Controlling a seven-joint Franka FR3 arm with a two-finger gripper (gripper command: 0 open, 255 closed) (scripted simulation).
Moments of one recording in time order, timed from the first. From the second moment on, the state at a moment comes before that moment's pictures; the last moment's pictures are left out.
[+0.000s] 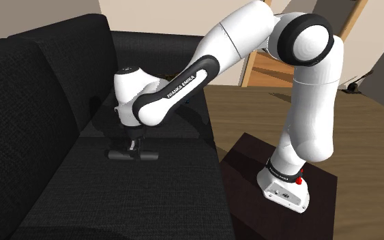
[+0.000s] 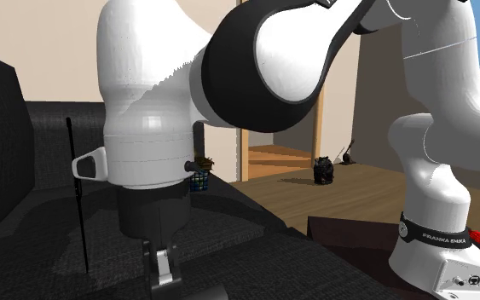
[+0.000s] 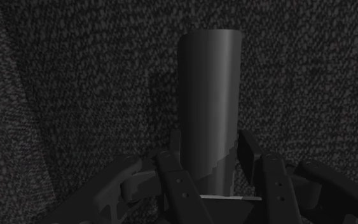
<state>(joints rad) 0.35 0.30 0.29 -1.99 -0.02 2.29 0.00</state>
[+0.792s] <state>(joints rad) 0.35 0.27 0.30 -1.97 -0.01 2.23 0.00</state>
